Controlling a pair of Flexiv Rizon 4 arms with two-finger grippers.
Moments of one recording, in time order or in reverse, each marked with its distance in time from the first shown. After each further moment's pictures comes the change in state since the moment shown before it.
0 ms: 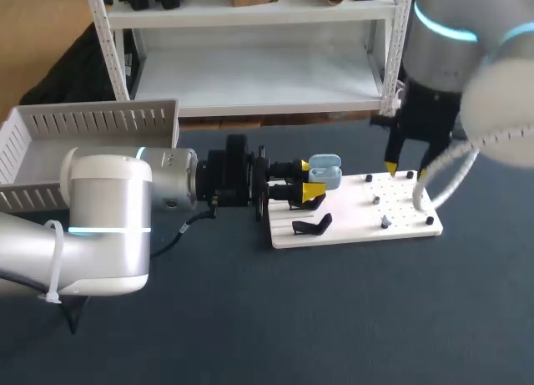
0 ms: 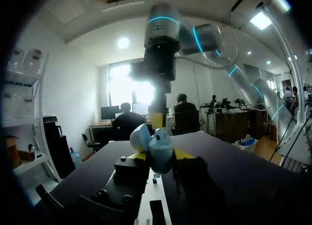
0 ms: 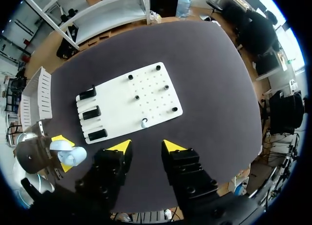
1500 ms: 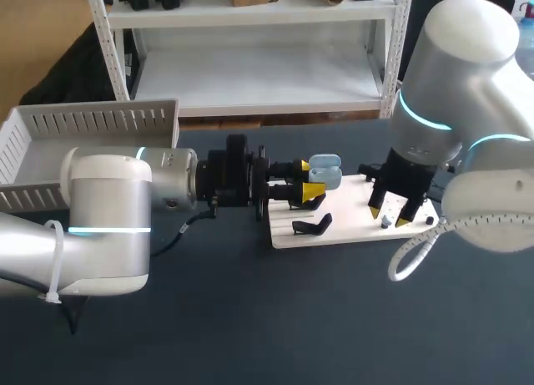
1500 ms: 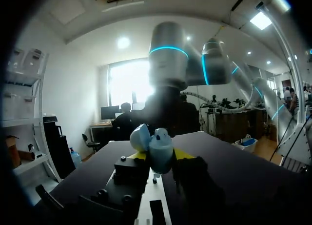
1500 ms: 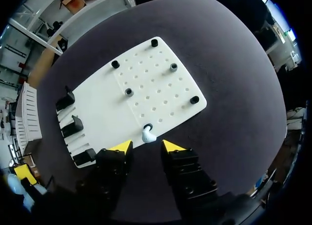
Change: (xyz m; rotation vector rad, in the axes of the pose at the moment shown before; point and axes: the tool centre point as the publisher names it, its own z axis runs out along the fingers) left arm 0.000 0.000 0.000 0.000 0.000 0.000; right arm 0.007 0.009 0.099 -0.044 -0.015 0.175
